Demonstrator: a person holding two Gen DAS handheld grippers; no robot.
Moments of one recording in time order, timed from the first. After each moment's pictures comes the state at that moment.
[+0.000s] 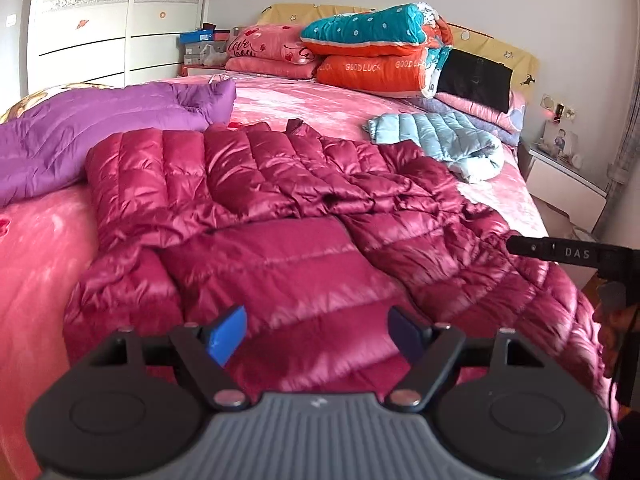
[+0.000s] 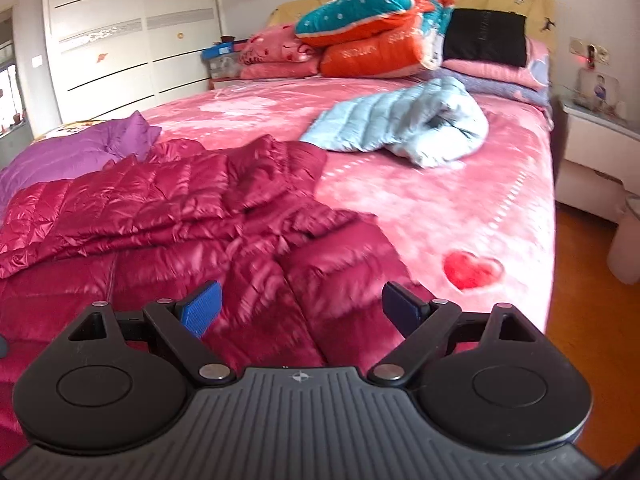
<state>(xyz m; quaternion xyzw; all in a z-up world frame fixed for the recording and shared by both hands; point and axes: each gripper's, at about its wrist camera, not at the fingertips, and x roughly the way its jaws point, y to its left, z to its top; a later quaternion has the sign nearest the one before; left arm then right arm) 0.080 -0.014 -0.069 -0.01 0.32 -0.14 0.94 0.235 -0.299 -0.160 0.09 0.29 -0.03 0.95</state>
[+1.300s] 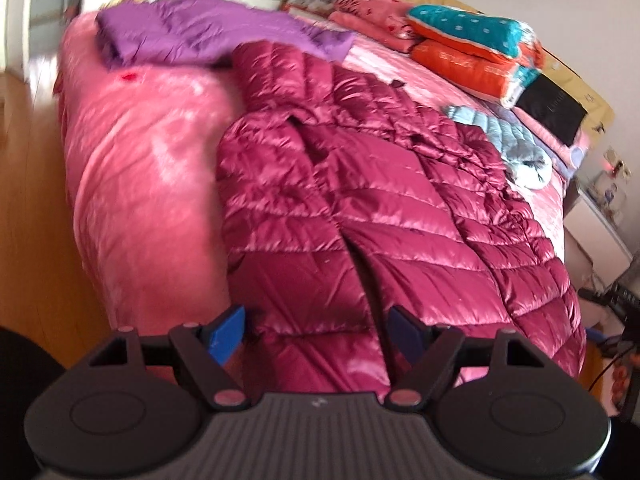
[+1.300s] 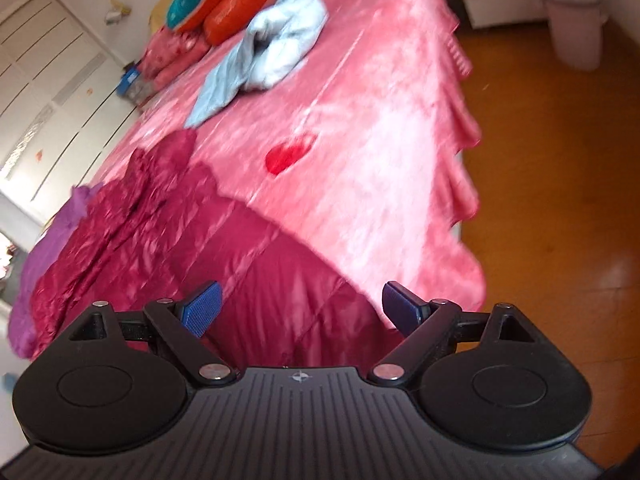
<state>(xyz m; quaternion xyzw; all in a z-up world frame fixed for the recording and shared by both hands) -0.023 0.055 -0.078 -0.15 0.40 -0.04 0.90 0.148 -0.430 -0.202 0.35 0.36 -0.06 0.87</state>
